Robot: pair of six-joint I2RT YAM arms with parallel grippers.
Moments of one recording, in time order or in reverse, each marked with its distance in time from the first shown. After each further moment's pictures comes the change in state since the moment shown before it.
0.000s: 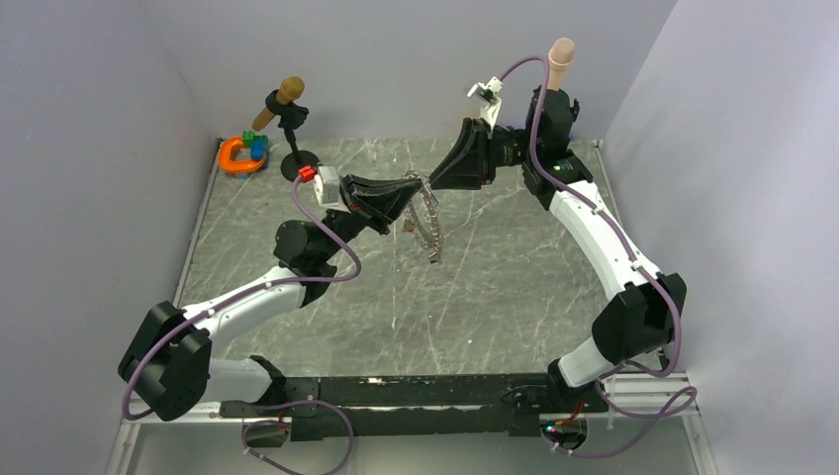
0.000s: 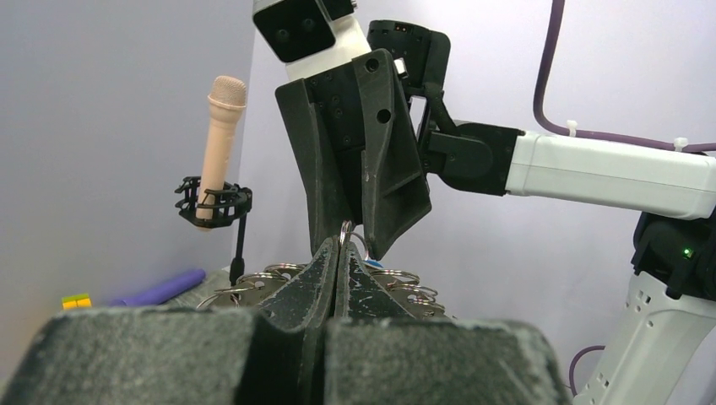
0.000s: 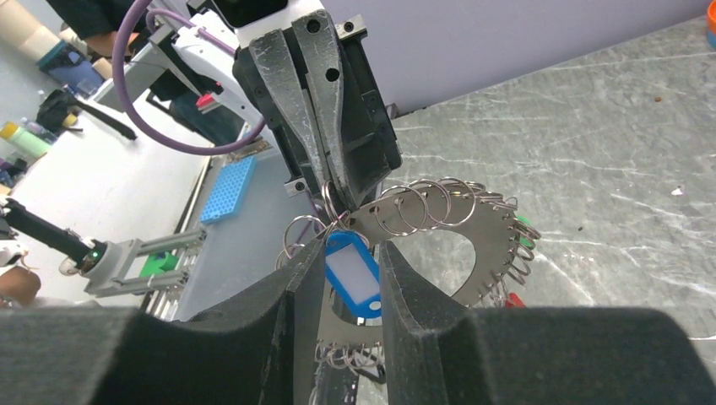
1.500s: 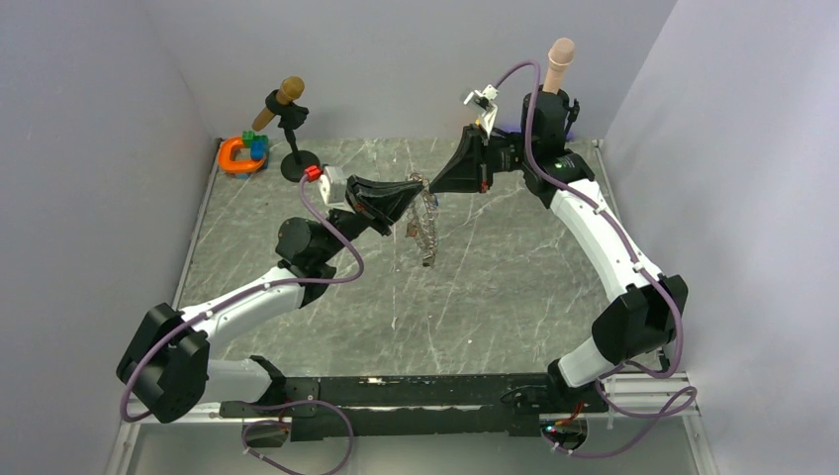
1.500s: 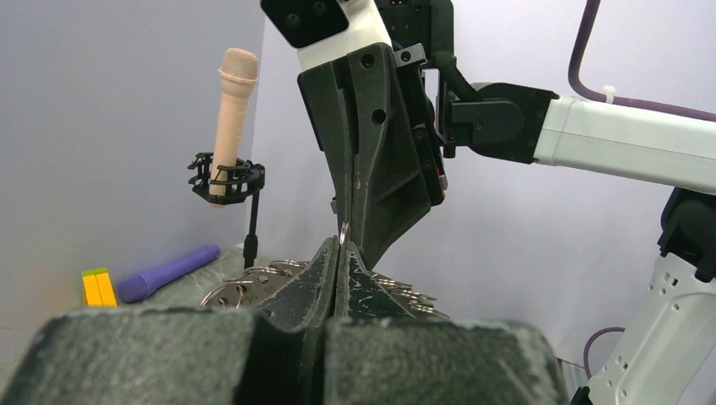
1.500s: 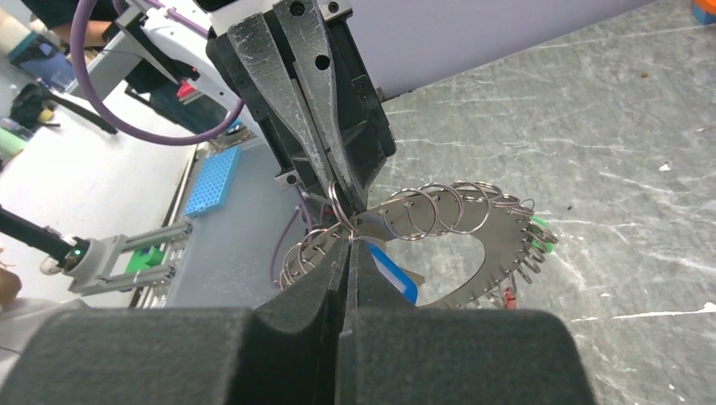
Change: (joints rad) left arm 0.000 -0.008 0.000 -0.077 -0.002 0.047; right arm 0.003 0.000 0.037 -0.263 0.033 -0.220
